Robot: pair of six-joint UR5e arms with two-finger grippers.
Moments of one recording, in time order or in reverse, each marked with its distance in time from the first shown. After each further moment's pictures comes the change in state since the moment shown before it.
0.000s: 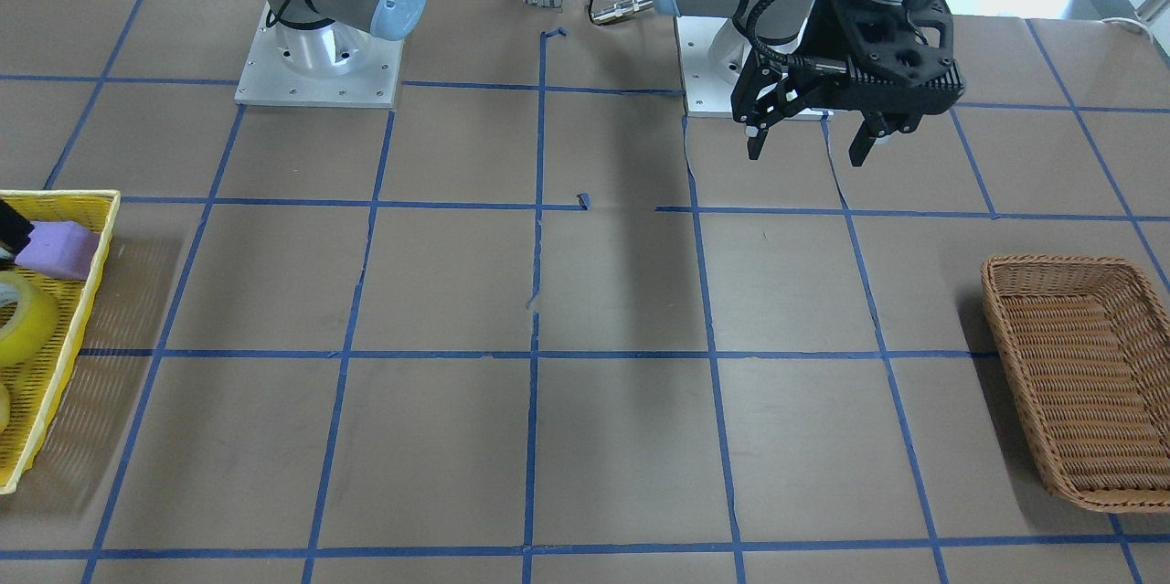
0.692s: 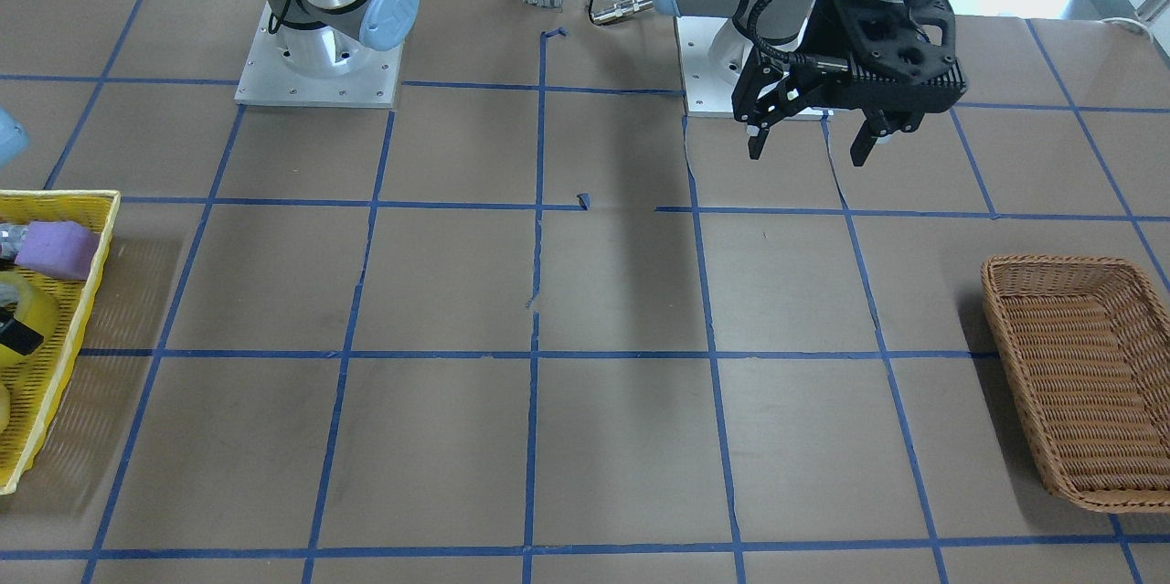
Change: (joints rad) left arm -0.001 0.000 0.003 0.000 0.000 0.000; right arm -0.047 0.216 0.127 -0.393 0.027 0.025
